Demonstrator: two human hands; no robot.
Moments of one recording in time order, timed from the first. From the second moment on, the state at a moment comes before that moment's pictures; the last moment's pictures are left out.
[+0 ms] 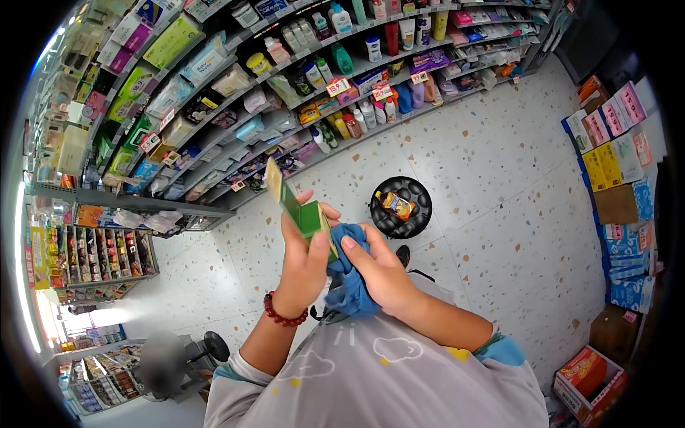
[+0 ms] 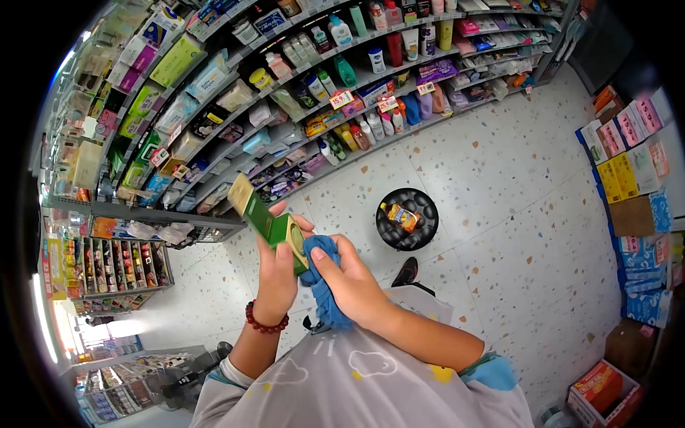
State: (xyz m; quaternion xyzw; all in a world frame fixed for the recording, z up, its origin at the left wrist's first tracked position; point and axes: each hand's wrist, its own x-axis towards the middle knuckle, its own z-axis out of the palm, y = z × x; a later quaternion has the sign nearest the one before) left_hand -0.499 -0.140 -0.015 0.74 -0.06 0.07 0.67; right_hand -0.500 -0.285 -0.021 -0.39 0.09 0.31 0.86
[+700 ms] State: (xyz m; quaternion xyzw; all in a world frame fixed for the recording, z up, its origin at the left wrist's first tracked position) left_hand -0.507 -0.125 -0.013 0.45 0.03 -0.35 0.82; right_hand -0.425 -0.335 -0.004 -0.80 -0.35 0.03 0.48
